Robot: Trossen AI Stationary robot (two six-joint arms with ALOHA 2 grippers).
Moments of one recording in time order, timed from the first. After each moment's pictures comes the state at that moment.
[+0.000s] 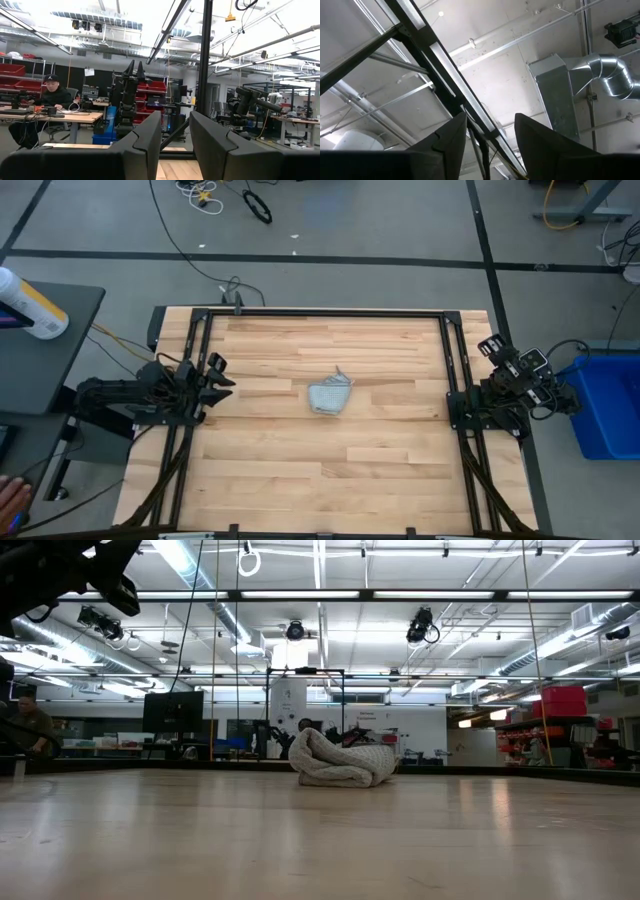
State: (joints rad) left arm 0.00 0.00 0.03 0.41 0.12 -0.17; right arm 0.02 0.03 0.08 1.24 -0.13 0.42
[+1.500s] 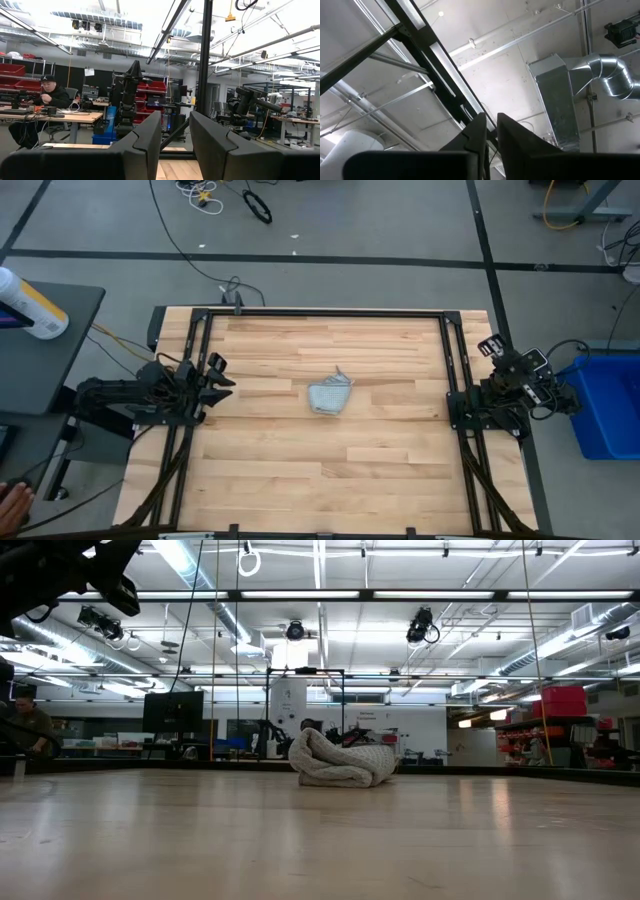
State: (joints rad) left arm 0.00 0.00 0.03 0.41 0.12 -0.17; right arm 0.02 0.03 0.08 1.24 -0.13 0.42
